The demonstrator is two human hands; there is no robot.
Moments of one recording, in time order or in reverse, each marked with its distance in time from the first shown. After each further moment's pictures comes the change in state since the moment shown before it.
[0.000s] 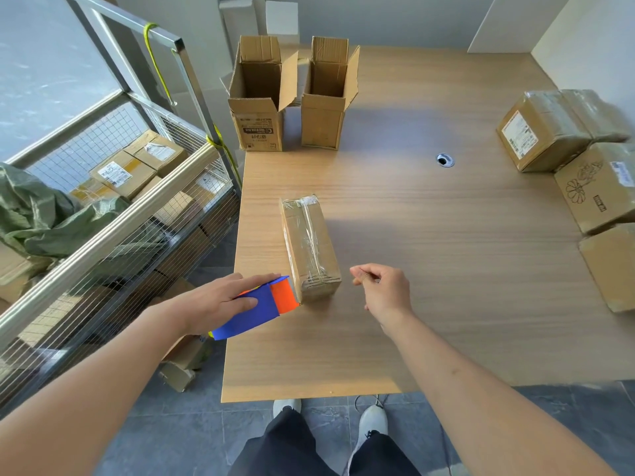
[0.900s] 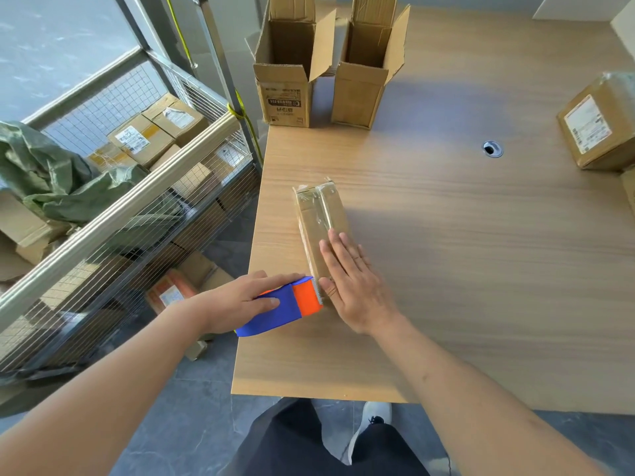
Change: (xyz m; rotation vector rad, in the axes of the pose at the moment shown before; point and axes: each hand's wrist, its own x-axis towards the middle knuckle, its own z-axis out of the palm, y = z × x) left_hand 0.017 -0.013 0.012 -0.156 -0.062 -0.057; right_hand 0.017 0.007 0.069 -0.768 -0.301 -0.891
